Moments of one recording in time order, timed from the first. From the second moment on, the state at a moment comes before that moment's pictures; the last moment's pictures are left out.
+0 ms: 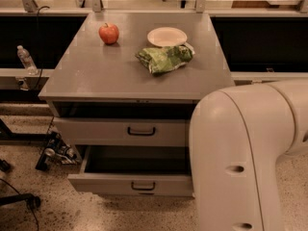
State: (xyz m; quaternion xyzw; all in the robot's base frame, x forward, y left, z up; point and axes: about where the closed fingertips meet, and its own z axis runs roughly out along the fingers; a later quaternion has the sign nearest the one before) arm 0.501 -0.174 0.390 -0.69 0.71 -0.03 0.18
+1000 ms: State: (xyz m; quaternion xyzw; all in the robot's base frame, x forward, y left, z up) arm 0.499 -0.166 0.385 -0.69 0.70 -0.03 0.17
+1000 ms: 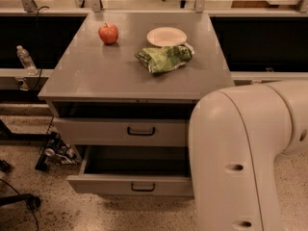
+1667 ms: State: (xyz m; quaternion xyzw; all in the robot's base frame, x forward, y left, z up) arm 0.494 -0.167 0.395 -0.70 0.69 -0.03 0.18
